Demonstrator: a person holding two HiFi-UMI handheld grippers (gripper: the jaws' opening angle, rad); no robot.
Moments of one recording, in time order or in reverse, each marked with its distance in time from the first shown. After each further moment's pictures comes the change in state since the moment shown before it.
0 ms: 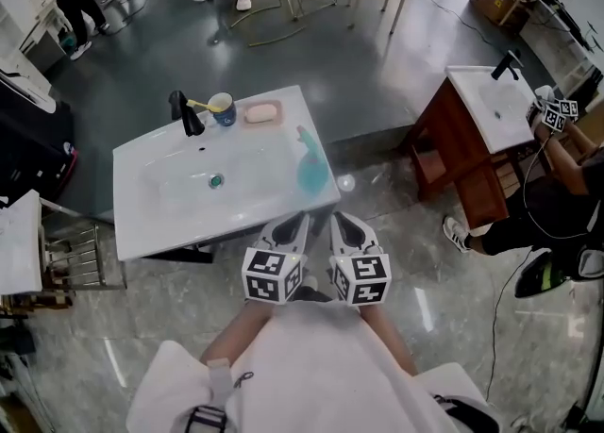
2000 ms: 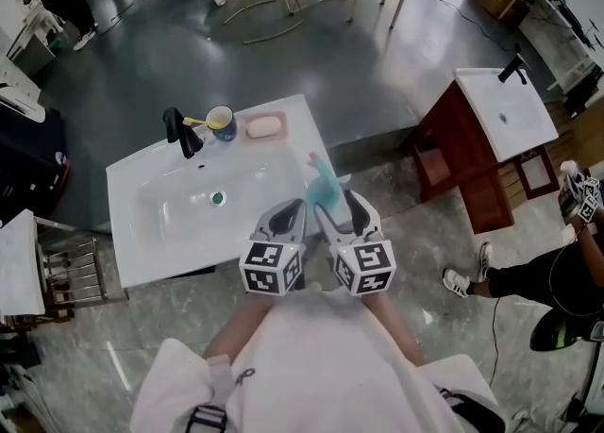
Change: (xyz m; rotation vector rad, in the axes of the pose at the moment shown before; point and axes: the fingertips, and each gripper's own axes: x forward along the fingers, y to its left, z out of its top) left arm 0.052 0.071 0.043 -0.021 -0.031 0.010; right arm 0.090 0.000 0.051 -0.012 -0.086 0.062
